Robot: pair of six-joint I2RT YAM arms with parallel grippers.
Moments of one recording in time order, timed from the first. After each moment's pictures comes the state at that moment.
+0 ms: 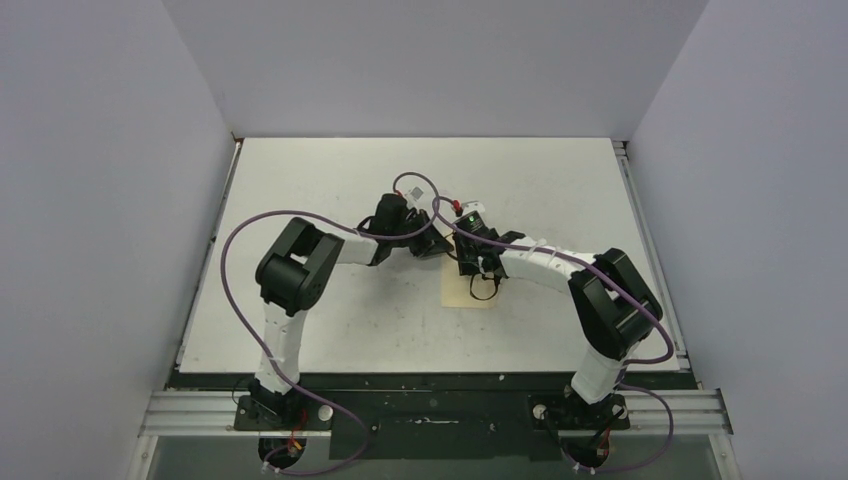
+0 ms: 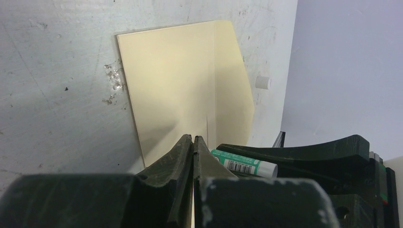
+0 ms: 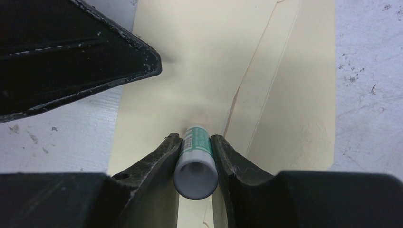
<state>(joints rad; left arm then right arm) -0.54 2.13 1.17 0.41 0.53 -1.00 0.64 1.73 1.03 -0.29 0.22 0.34</state>
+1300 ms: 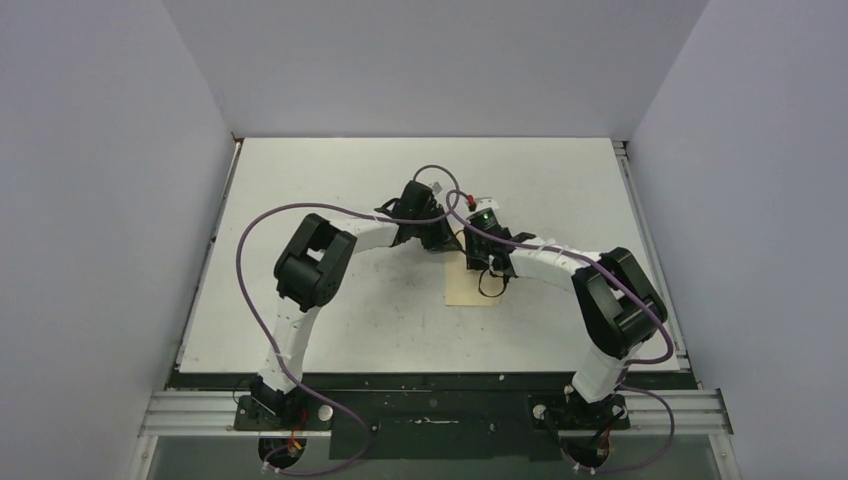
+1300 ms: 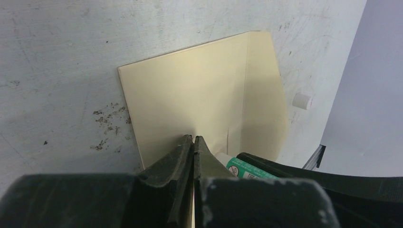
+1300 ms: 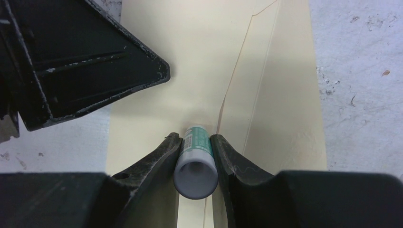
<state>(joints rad) -0.60 2.24 1.48 -0.02 0.38 -0.84 0.56 1.72 0.98 -0.17 0.18 0.35</state>
